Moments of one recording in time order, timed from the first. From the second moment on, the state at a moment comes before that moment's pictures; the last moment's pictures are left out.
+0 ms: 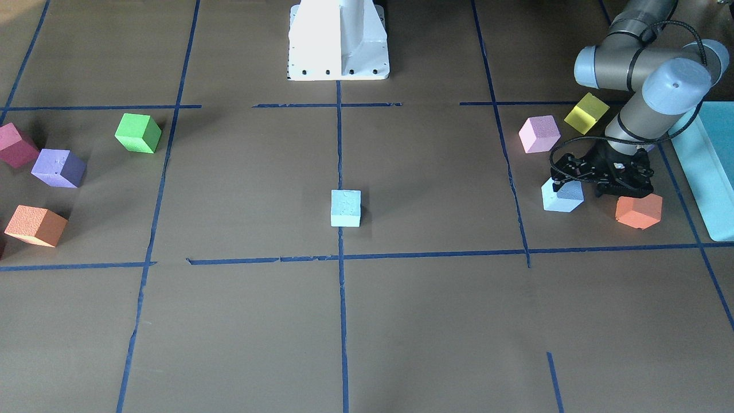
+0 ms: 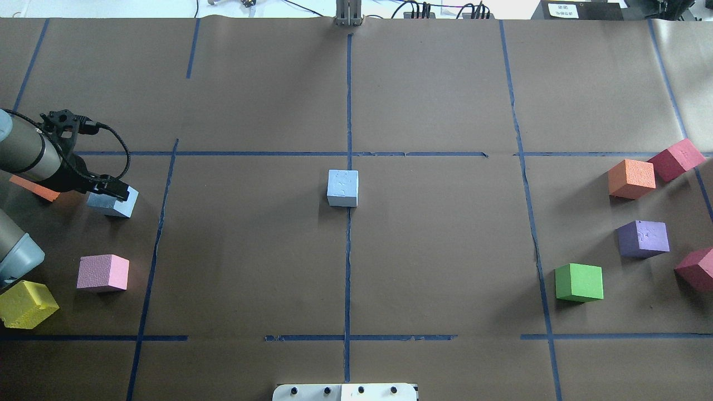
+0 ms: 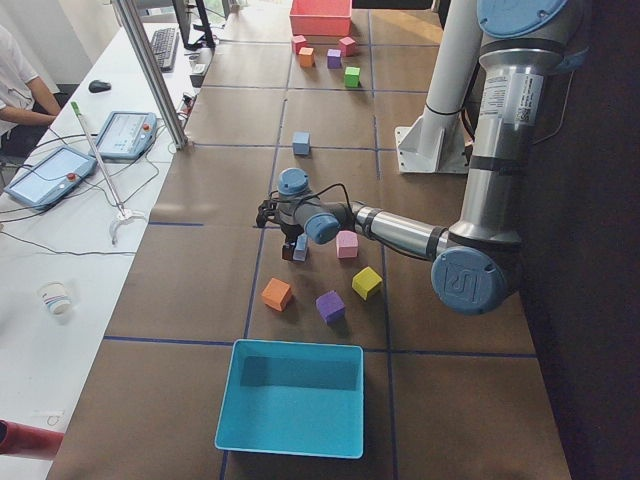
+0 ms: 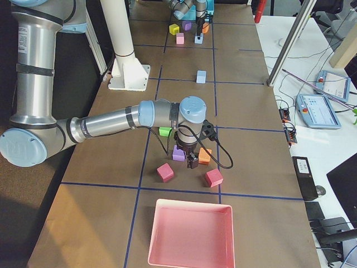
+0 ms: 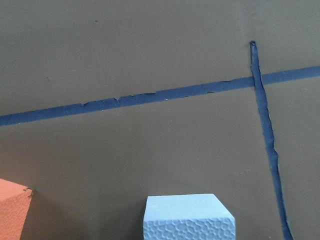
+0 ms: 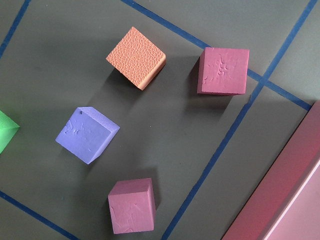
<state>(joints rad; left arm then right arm) -0.88 -1.67 -1.62 -2.07 -2.11 -0.73 1.53 -1.70 1.97 -1.87 2.35 -0.52</state>
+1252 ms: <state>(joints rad) -0.77 -2.16 -1.72 -1.58 -2.09 -0.96 1.53 -1.71 1.96 -1.87 2.35 -0.48</state>
